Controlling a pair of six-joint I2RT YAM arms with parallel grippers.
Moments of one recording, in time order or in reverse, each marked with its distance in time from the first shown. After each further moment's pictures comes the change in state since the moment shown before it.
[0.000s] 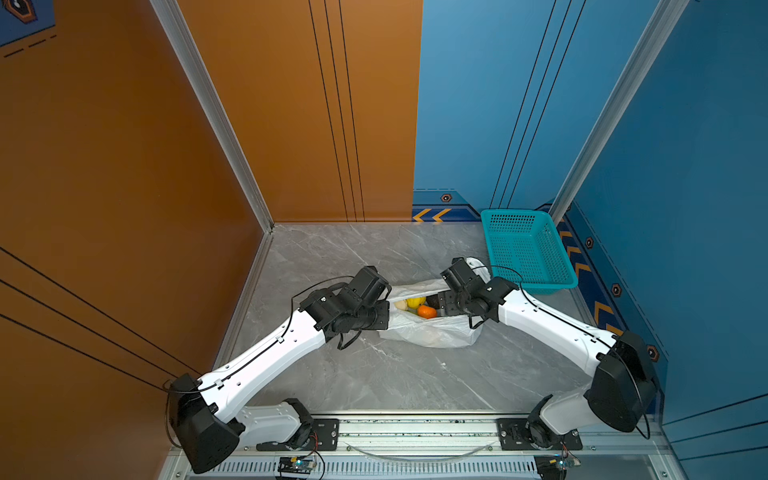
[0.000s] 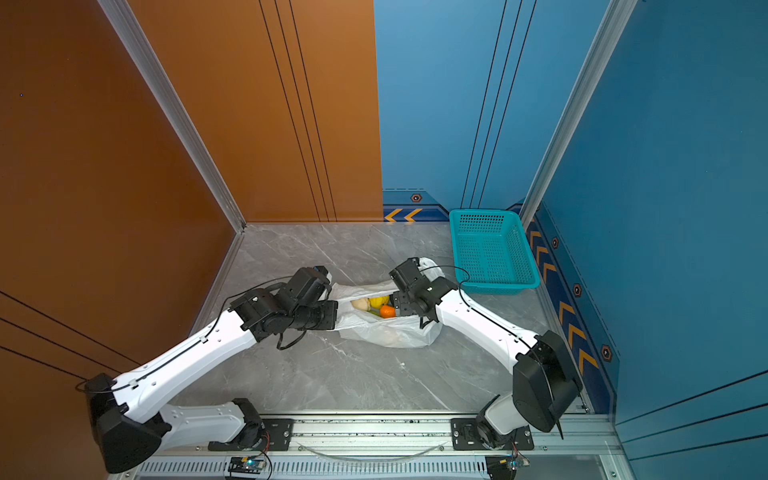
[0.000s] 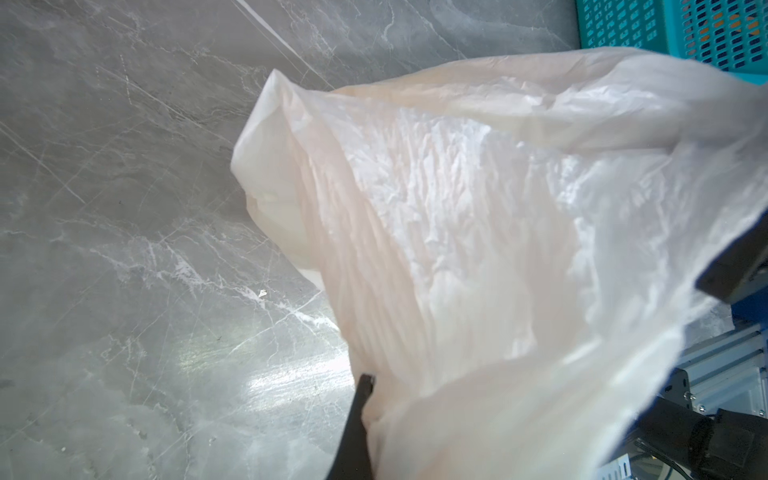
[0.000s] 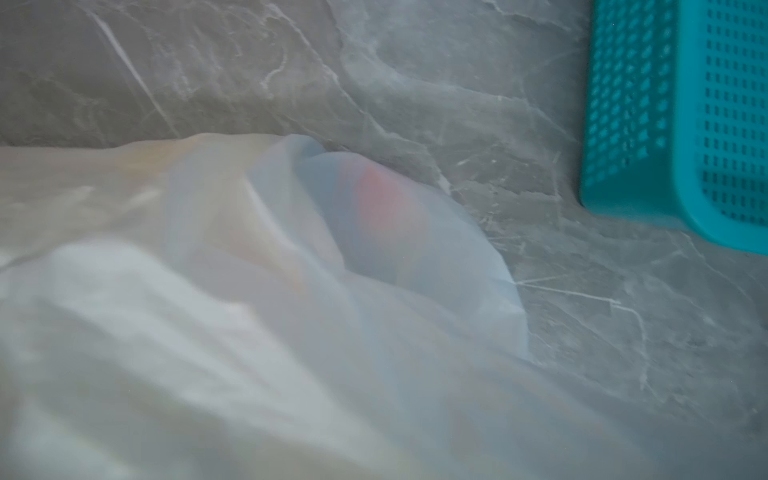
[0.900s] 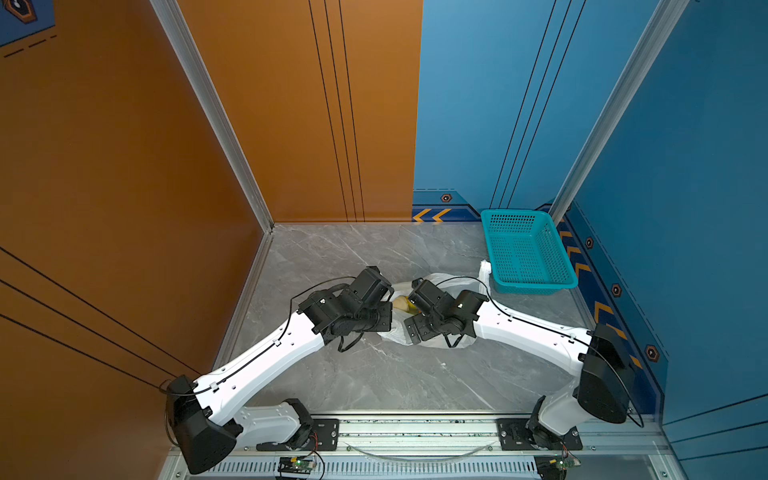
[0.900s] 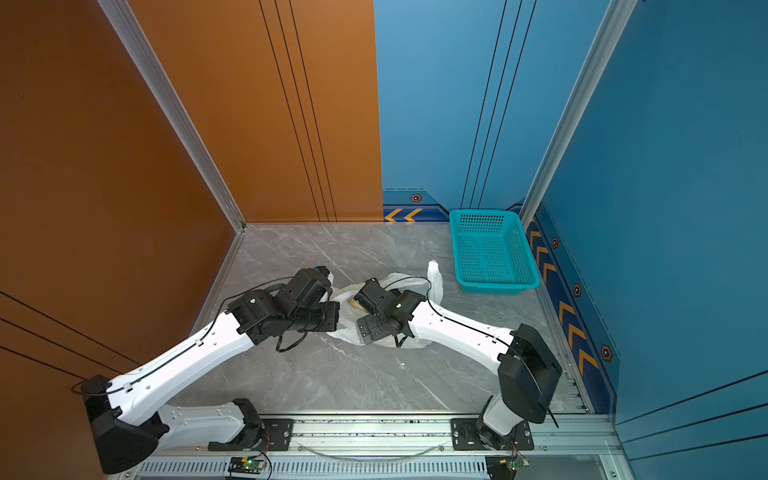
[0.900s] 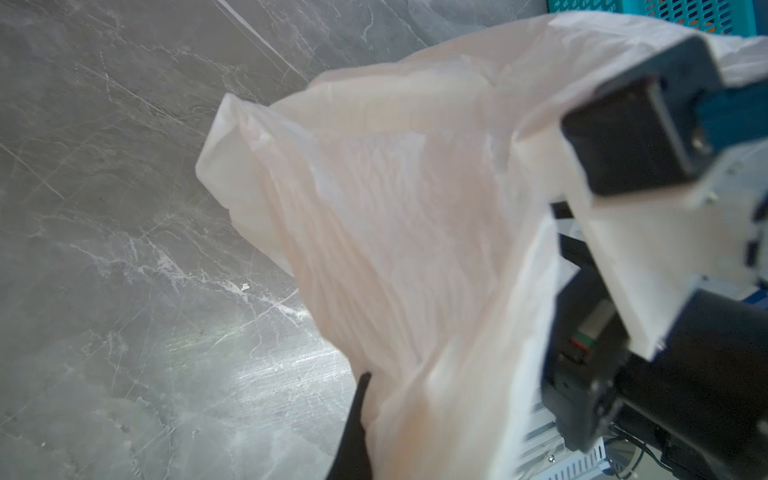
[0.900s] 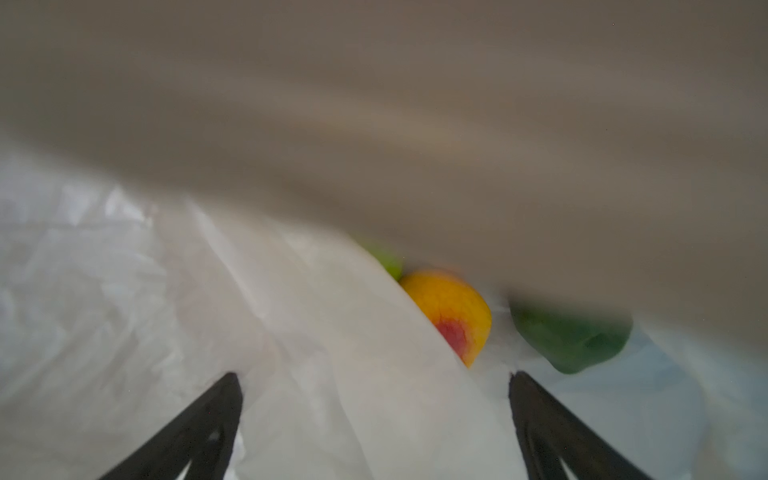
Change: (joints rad) left arm -0.064 -0.009 0.038 -0.020 0.001 -0.036; right arm 0.257 0.158 0.084 0.047 -0.134 -0.013
